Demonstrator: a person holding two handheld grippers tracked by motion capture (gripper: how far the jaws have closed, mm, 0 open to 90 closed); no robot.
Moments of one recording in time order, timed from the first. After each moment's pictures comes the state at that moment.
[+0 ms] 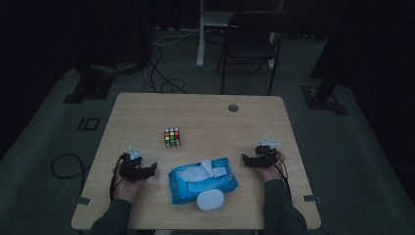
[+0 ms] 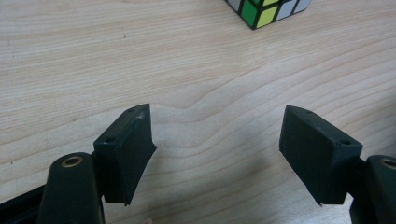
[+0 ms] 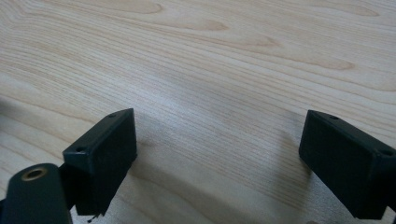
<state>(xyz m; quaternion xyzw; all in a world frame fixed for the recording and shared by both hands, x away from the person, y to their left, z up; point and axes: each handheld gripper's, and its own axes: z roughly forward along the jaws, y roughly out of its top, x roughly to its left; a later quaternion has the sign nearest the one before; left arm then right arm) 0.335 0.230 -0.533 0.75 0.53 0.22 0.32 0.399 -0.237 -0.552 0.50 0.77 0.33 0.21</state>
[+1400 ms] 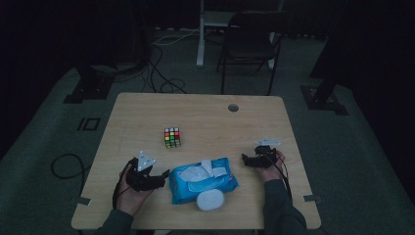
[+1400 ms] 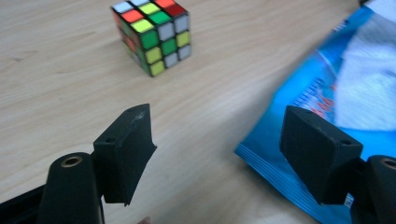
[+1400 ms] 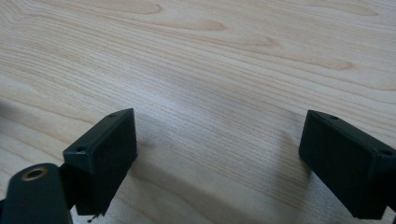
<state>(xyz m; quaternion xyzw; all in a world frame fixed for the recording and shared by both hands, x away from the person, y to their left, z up) 0.283 0.185 -0.483 0.79 0.44 0.22 0.36 0.399 -0.237 -0.552 0.50 0.77 0.33 0.21</state>
